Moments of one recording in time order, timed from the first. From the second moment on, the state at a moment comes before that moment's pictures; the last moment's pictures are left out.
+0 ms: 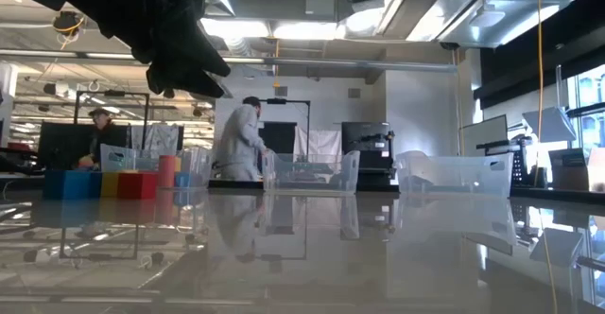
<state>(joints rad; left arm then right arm) -0.22 1.16 0.58 0.00 -0.39 -0.51 0.97 1.63 1.07 -0.73 -0.02 1.29</state>
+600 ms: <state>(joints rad) -0.22 1.16 0.58 0.00 -0.40 -0.50 0.96 1.78 1.07 -0.74 -0.14 1.36</state>
